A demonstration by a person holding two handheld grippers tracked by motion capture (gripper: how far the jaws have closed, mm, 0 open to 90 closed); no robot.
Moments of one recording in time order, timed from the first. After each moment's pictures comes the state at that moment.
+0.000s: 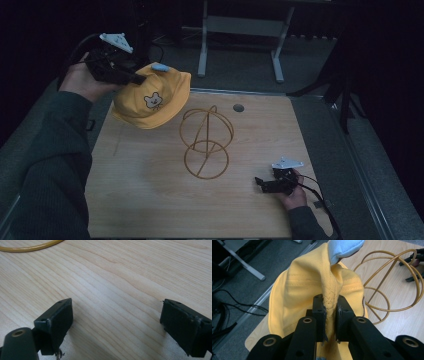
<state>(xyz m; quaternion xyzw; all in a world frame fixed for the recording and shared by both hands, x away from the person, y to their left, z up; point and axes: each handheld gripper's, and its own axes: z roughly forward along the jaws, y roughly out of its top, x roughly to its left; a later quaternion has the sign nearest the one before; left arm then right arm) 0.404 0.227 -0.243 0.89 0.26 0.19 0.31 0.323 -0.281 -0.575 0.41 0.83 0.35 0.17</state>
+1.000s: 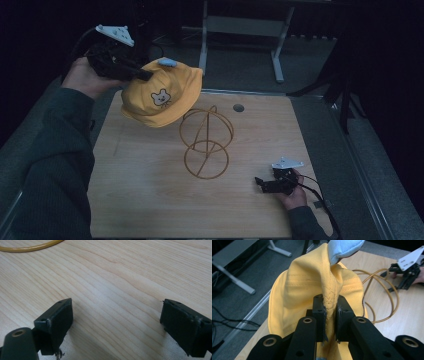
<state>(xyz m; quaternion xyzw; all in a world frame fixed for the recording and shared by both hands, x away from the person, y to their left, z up) 0.398 0.216 -0.229 0.89 0.22 0.16 0.37 0.323 -0.281 -0.575 0.40 0.83 0.35 0.17</state>
